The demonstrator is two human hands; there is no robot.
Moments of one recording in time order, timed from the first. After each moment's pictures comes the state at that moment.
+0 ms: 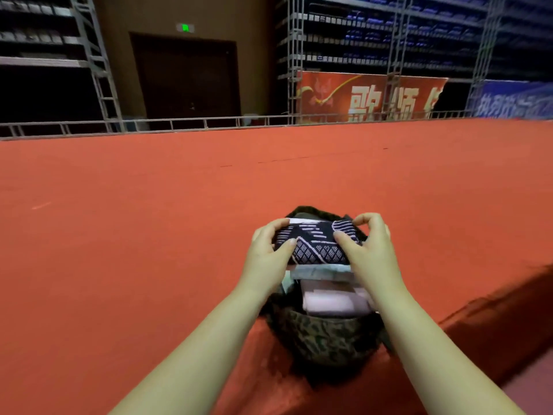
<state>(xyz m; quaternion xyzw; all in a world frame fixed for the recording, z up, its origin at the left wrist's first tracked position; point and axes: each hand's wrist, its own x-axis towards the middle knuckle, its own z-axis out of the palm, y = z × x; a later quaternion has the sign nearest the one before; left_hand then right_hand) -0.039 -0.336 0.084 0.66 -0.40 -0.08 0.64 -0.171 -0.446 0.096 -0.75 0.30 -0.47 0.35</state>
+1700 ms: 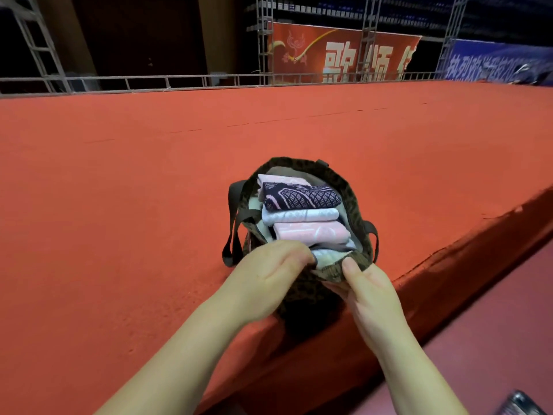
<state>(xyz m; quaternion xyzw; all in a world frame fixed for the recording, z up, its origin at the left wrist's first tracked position) -0.093 -0.284 0.079 0.62 -0.64 -0.11 0.43 -0.233 -0.385 0.029 -0.61 0.19 -0.39 0.66</state>
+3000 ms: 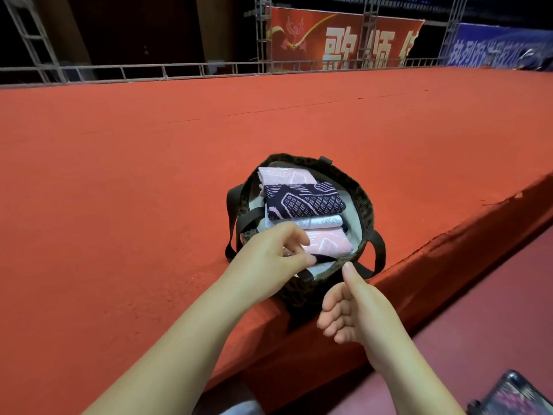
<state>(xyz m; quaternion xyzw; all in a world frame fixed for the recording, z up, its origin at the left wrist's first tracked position) -0.097 -0.289 0.078 0.70 -0.53 -0.20 0.44 -0.249 -0.348 0.038 -0.57 0.39 -0.21 0.69</state>
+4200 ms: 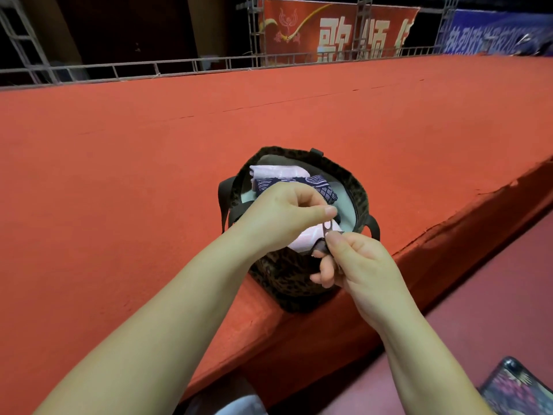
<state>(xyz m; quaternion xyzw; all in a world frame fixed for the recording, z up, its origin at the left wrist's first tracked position) -0.109 -0.318 0.130 0.65 -0.56 -0.23 0.46 -0.243 -0.356 0.072 -0.61 0.27 -0.35 0.66</state>
